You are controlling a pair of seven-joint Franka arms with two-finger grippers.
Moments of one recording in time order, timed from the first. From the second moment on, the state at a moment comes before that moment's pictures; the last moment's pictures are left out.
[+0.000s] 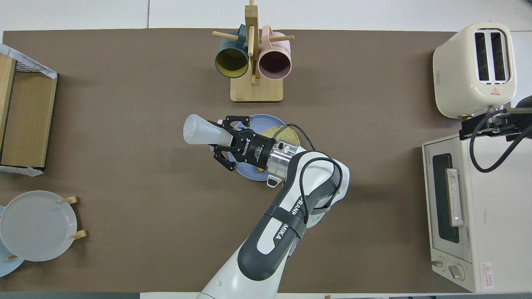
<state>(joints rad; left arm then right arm) -1.23 0.75 0.36 -1.43 1.00 1.36 0.70 -0.04 -0.02 -0.01 -1.70 -0.01 1.61 0.00</state>
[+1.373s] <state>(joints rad) -1.06 0.74 0.38 -1.40 0.96 1.47 0.65 -0.04 -0.02 -0.01 -1.70 -0.01 1.61 0.00</state>
